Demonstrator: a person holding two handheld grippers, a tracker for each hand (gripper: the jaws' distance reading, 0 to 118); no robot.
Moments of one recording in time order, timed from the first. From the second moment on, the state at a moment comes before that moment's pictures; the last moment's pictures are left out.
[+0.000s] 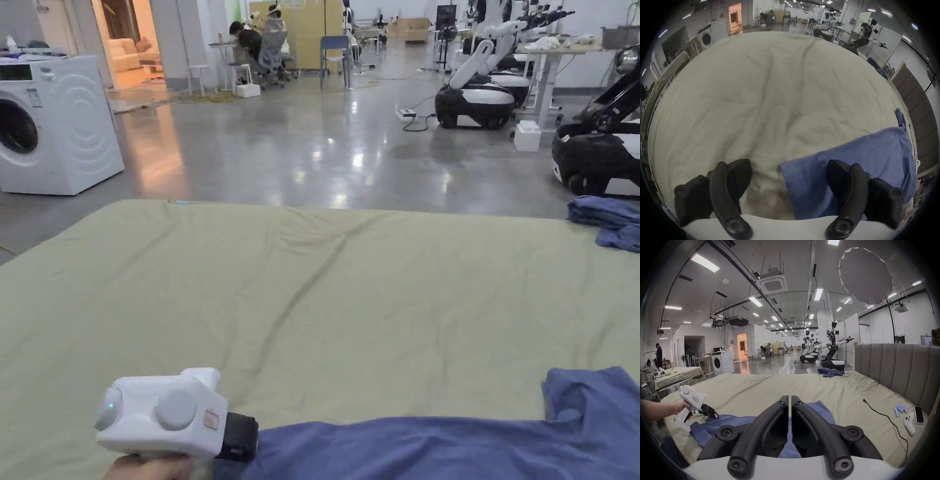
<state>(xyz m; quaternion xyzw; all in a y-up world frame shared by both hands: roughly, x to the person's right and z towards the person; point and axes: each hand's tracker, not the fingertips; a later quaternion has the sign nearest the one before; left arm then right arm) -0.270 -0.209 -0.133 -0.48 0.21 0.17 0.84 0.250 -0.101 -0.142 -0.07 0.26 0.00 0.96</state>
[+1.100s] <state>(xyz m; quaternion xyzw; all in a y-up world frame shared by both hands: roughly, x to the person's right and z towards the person) -0.186 -0.132 -0.108 -0.36 0.14 0.10 0.92 0.246 -0.205 -0.378 -0.38 0.22 0.06 0.89</state>
